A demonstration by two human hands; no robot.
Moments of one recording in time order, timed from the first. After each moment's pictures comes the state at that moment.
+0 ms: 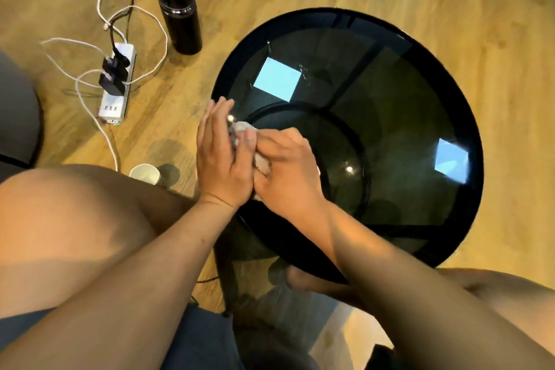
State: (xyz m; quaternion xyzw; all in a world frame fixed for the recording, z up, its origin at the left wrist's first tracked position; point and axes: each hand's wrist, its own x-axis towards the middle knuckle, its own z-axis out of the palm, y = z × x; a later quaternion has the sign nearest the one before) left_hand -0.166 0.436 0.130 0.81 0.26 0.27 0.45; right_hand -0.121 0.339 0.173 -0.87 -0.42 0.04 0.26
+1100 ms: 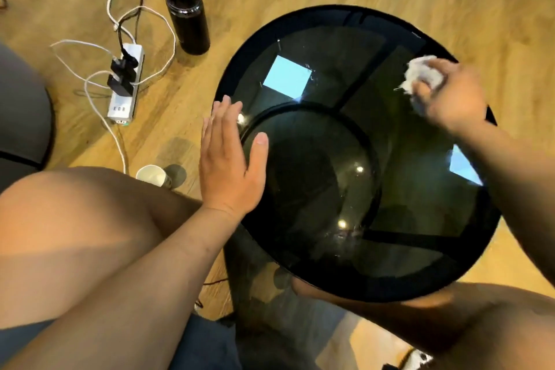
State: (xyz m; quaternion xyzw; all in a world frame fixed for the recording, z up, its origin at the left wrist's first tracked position) left_hand -0.162 0.432 0.134 0.85 0.31 0.20 0.38; right_hand 0.127 0.222 0.171 -0.97 -0.24 -0.02 0.06
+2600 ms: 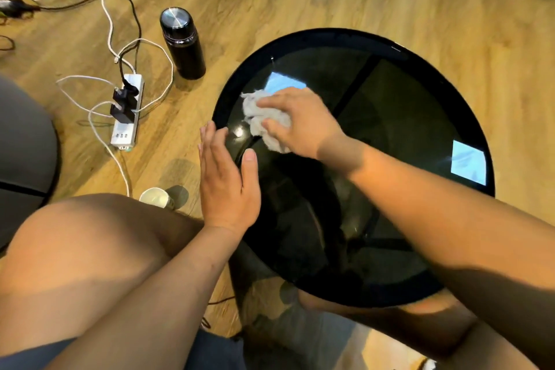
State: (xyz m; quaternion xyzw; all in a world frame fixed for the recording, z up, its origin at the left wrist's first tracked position) left_hand -0.161 0.431 0.130 0.82 0.32 0.23 0.42; right_hand 0.008 0.366 0.163 -0.85 -0.47 0.08 0.22
